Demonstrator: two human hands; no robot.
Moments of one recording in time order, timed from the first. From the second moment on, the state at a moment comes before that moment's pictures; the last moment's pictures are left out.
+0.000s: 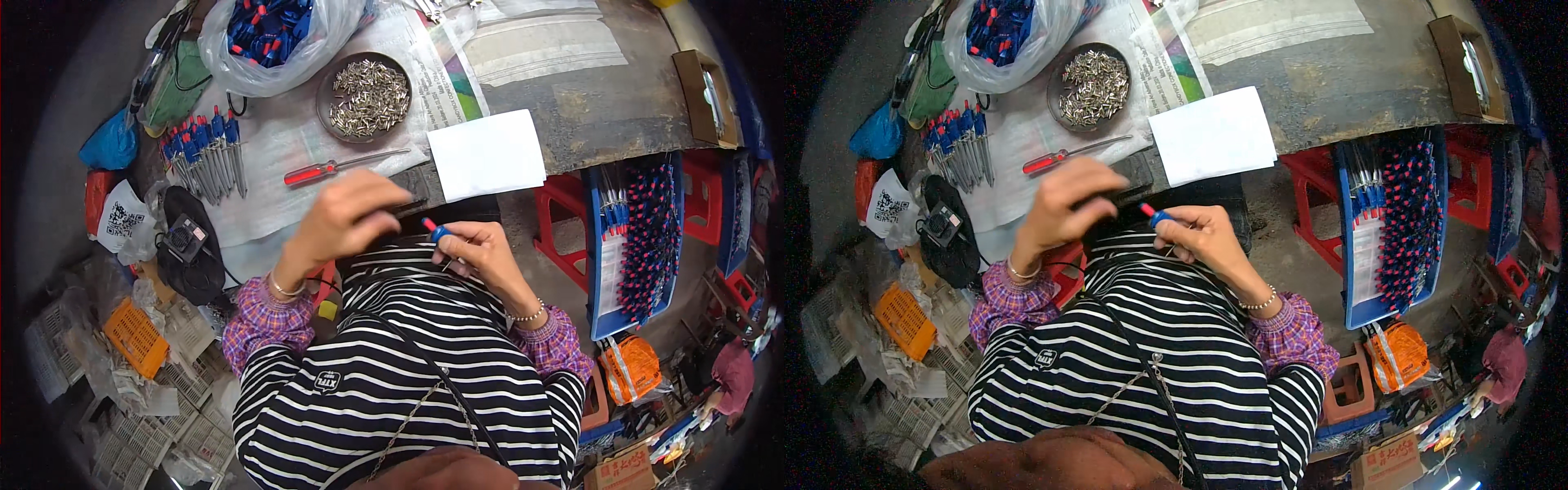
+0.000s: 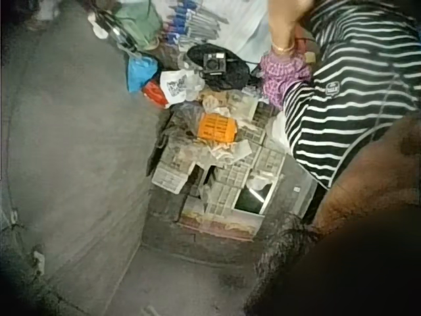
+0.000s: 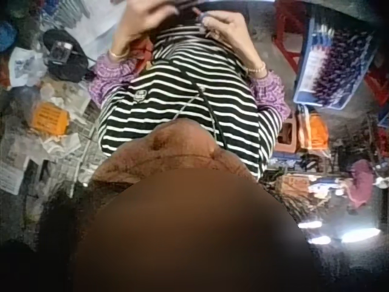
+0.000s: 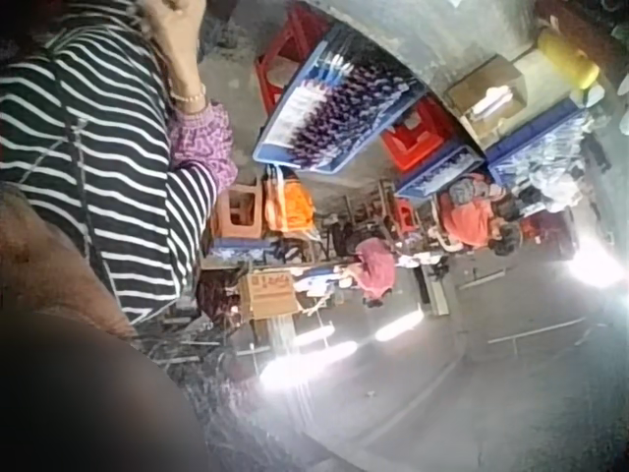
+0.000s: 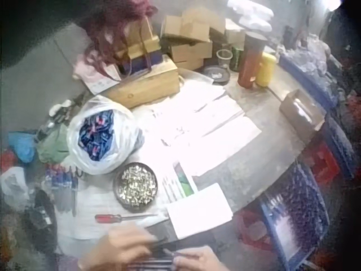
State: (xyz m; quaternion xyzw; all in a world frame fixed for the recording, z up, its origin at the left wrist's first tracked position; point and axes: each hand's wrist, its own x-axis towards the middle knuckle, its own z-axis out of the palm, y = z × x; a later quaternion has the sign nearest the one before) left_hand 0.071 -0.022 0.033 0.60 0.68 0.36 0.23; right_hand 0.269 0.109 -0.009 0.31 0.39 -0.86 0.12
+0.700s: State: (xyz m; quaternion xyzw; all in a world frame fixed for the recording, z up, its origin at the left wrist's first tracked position) left_hand 0.042 -0.040 0.037 0.41 0.78 0.38 0.28; right_hand 0.277 0.134 -0.021 0.37 0.36 -0.85 0.01
